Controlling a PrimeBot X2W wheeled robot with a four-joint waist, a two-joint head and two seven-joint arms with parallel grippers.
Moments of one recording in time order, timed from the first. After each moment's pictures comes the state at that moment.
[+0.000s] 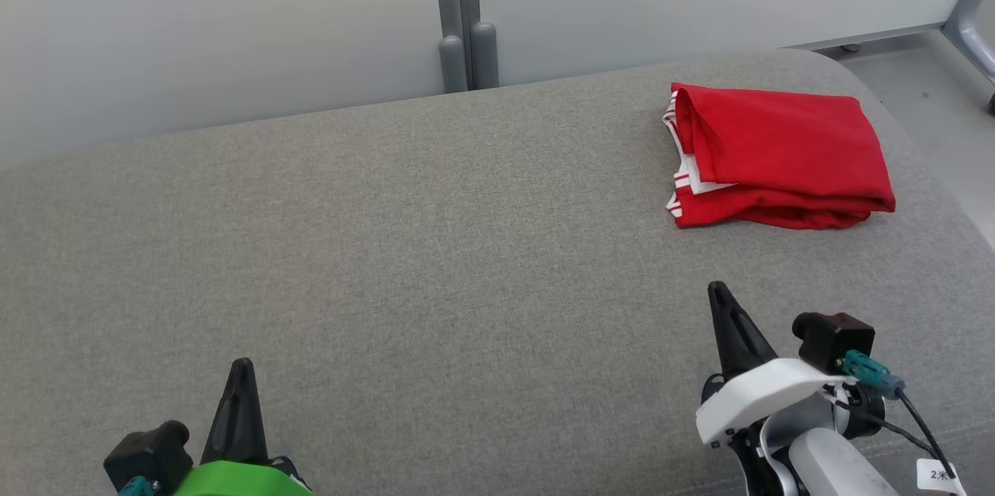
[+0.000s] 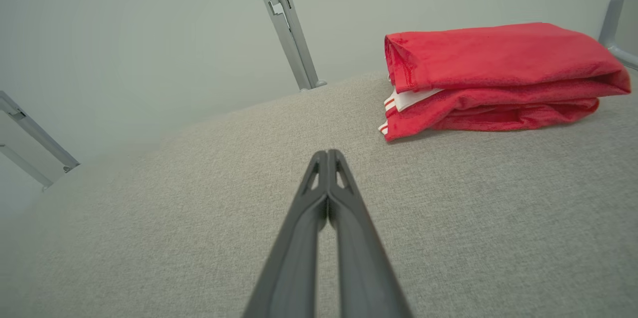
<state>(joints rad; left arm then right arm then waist) 0.15 0.04 -0.12 0.07 -0.45 0.11 -0.20 -0.04 -0.10 0.36 0.28 0.47 -0.10 -0.24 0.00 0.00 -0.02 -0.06</state>
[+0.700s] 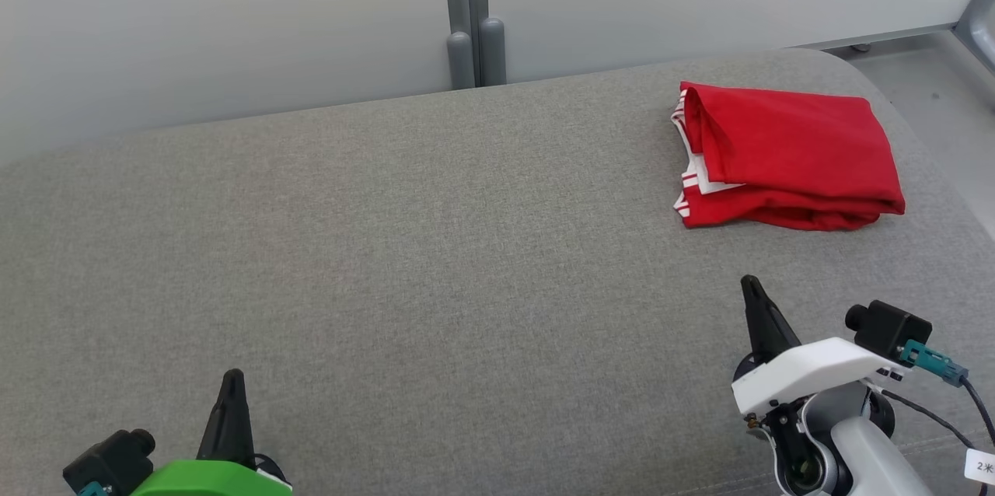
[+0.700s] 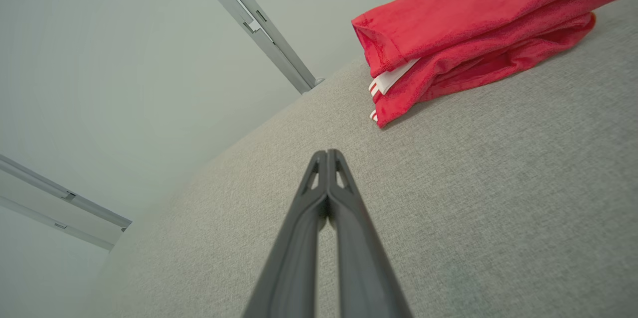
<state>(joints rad) 0.14 0.04 -0.09 0.08 -0.73 0.08 -0.14 -0.04 -0.09 0.26 0.27 0.74 -0.06 -0.16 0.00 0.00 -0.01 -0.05</state>
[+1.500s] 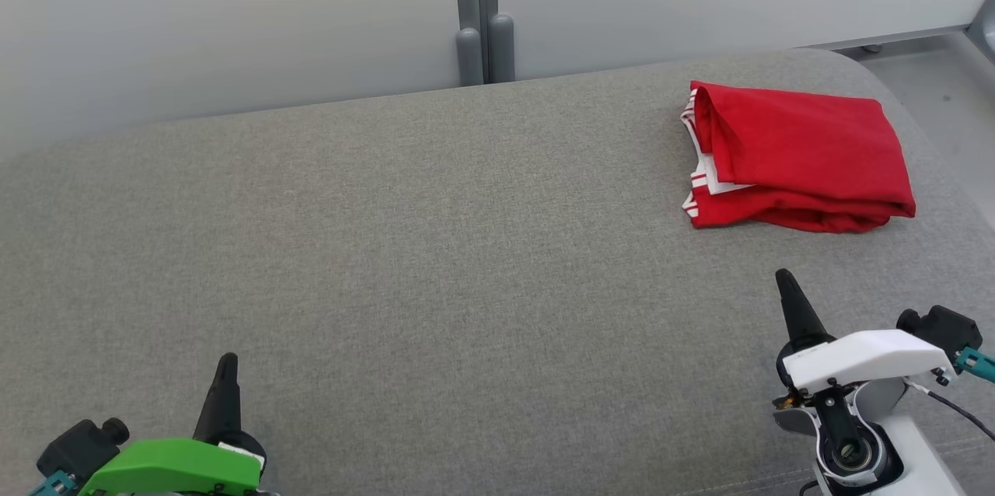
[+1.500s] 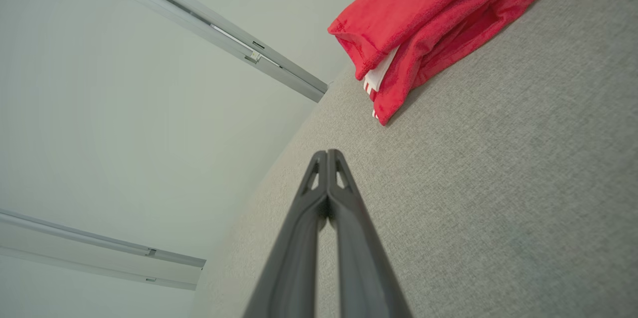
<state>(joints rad) 0.09 0.05 -0.06 0.13 -1.04 0.02 -0.07 -0.05 -0.09 0.15 0.27 1.04 0.00 -0.08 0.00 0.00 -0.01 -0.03</state>
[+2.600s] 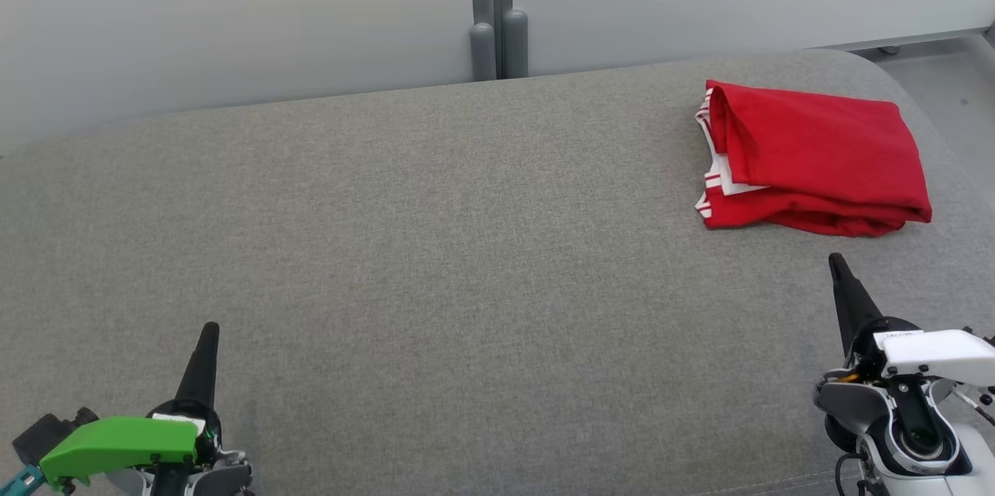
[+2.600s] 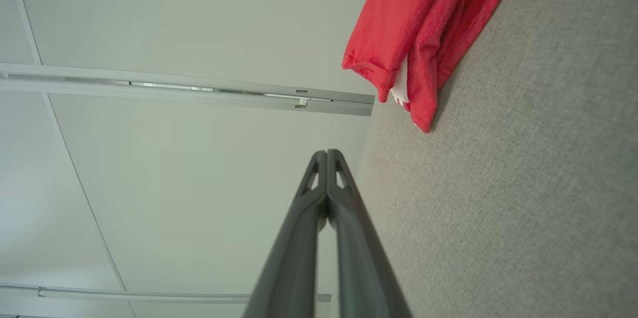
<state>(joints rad) -0.01 0.07 -0.01 0.22 -1.51 -0.08 0.02 -0.05 -0.08 -0.03 0.27 1.50 0.09 0.03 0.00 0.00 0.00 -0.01</state>
